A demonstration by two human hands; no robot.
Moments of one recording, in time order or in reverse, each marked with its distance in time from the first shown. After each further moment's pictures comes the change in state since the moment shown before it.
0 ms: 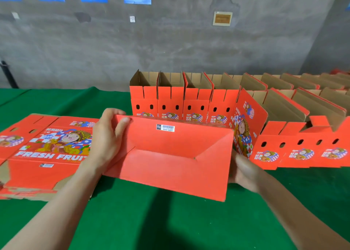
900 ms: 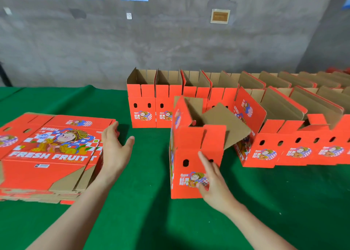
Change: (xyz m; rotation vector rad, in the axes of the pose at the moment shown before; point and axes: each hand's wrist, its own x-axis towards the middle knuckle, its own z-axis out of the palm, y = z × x) left_hand -0.028 -0.029 0.040 -0.021 -0.042 -0.344; right_hand 0.019 0.079 0.040 -0.882 0.214 -0.584
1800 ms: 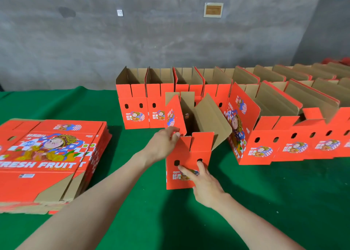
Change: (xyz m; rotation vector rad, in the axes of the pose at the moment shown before) left_hand -0.005 0.080 0.094 0.178 -0.709 0.158; right_hand 0.030 0.040 0.016 -0.606 -0.300 0.115
